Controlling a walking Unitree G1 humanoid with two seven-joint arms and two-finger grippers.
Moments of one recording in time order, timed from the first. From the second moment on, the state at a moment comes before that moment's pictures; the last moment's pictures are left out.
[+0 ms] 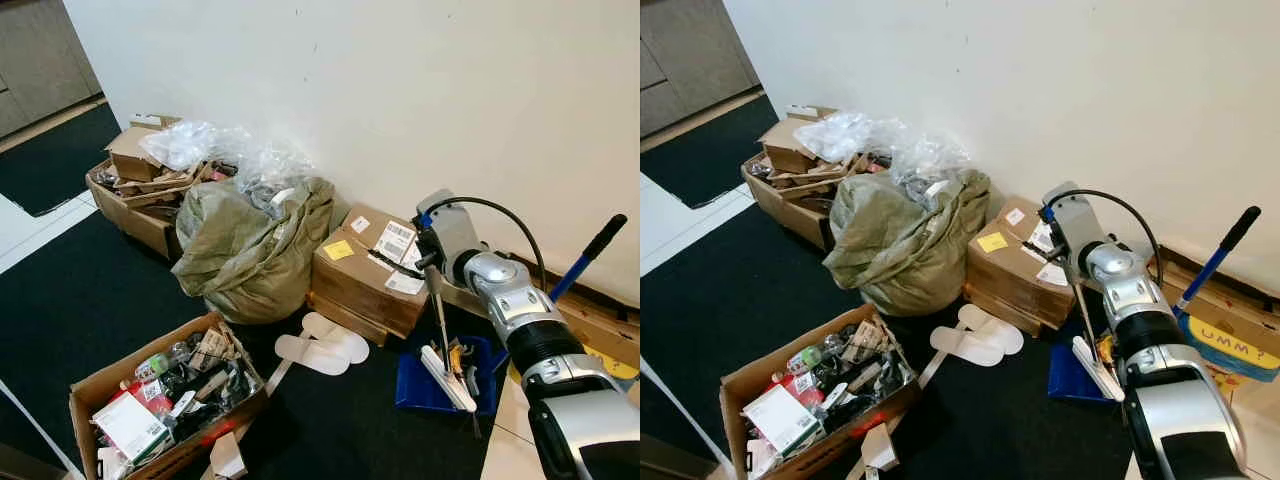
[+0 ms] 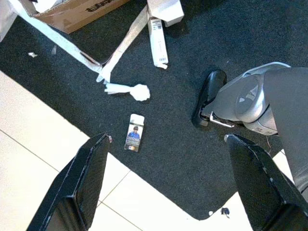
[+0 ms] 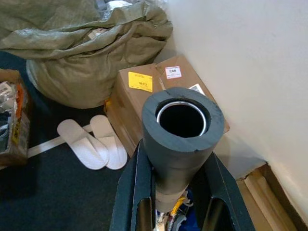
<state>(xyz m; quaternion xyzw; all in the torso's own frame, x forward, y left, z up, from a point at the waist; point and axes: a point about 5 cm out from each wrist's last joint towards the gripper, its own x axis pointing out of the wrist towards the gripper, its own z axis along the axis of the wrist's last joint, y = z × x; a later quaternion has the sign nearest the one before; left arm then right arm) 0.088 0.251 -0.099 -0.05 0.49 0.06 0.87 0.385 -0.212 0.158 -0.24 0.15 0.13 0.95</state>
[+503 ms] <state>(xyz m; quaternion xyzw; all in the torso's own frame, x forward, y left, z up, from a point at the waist) 0.088 0.251 -0.099 -0.05 0.49 0.06 0.87 0.377 -0.220 0.161 -0.26 0.21 0.21 0.92</state>
